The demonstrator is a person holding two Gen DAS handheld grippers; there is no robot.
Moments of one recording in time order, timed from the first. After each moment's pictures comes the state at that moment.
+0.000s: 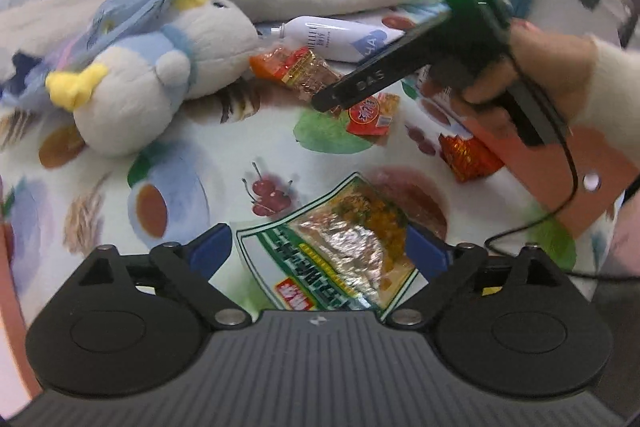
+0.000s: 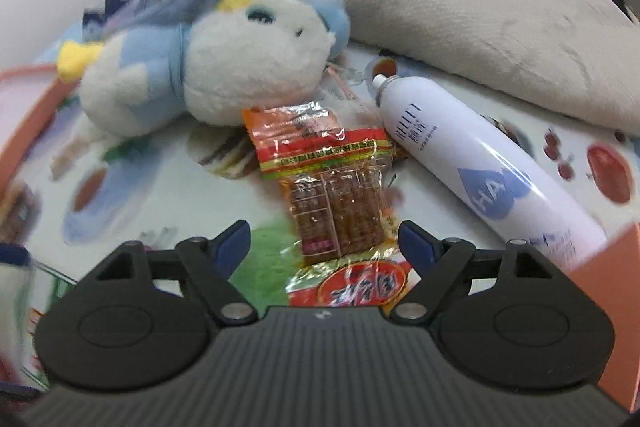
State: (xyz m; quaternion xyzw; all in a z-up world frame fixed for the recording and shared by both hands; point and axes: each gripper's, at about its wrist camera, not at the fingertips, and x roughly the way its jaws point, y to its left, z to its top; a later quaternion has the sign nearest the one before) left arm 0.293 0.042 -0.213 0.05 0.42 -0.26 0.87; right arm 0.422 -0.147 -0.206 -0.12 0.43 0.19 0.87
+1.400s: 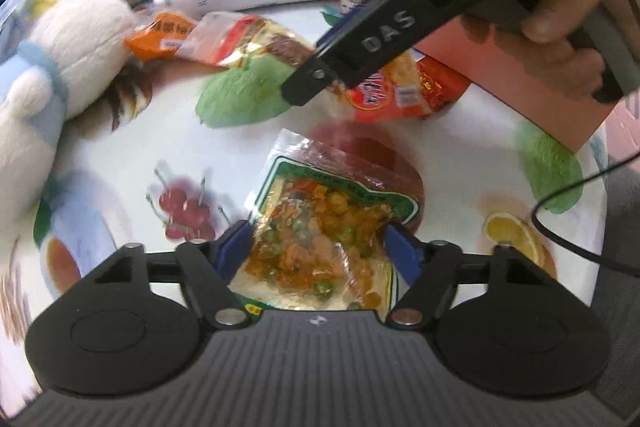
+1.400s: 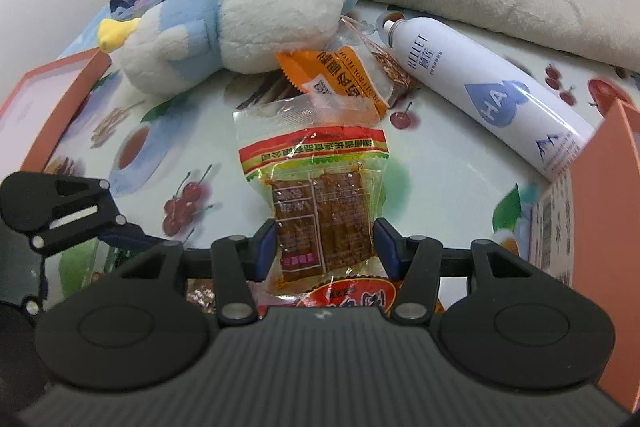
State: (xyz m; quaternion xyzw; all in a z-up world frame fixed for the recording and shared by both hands) left arm 0.318 -0.008 -0.259 0.15 0.45 -0.36 0.80; right arm 0.358 -0.157 -0.192 -0.05 0.47 0.19 0.86
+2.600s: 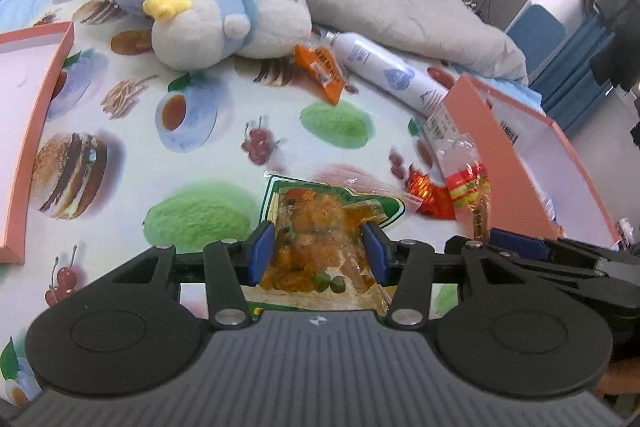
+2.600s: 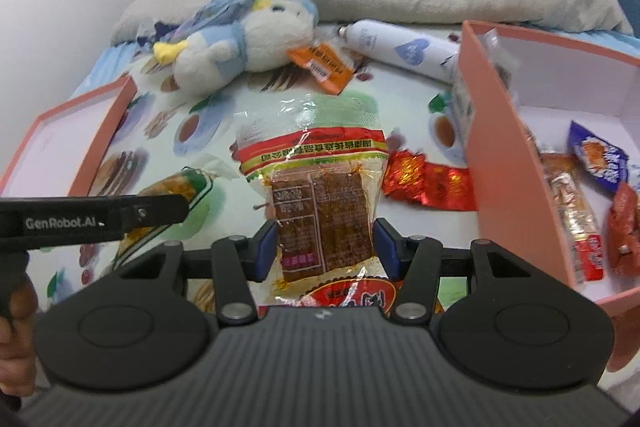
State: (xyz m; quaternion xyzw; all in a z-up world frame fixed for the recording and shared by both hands) left arm 0.212 0.031 -0.171 -0.14 0.43 -0.12 0.88; right arm 0.184 -0.173 -0.133 0.02 0.41 0.08 0.91
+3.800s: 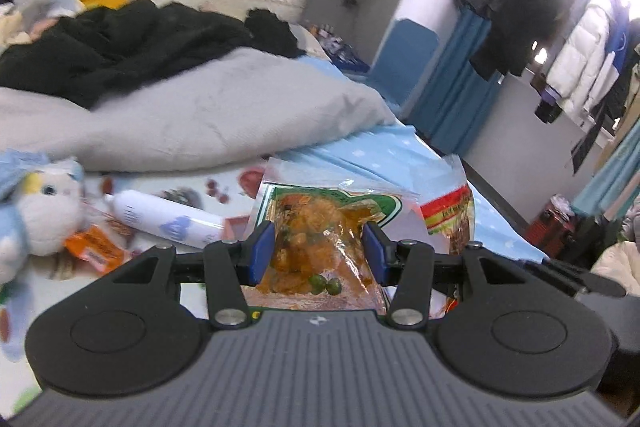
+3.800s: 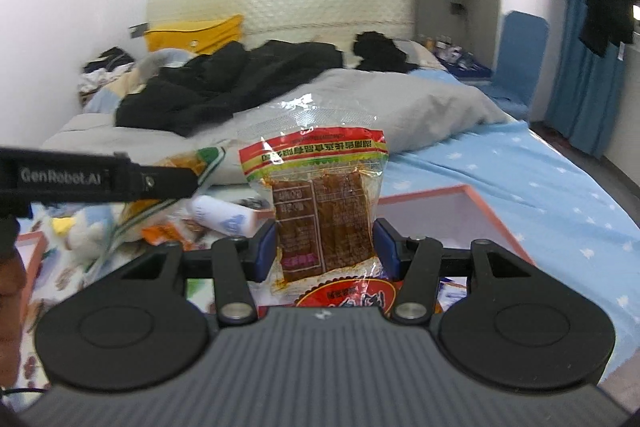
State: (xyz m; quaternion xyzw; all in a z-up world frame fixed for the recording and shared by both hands) left arm 0.292 -0.197 -0.013 -0.07 0.33 -0.28 0.90; right arm 0.189 -0.343 -0.024 0.03 0.27 -0.07 0.96
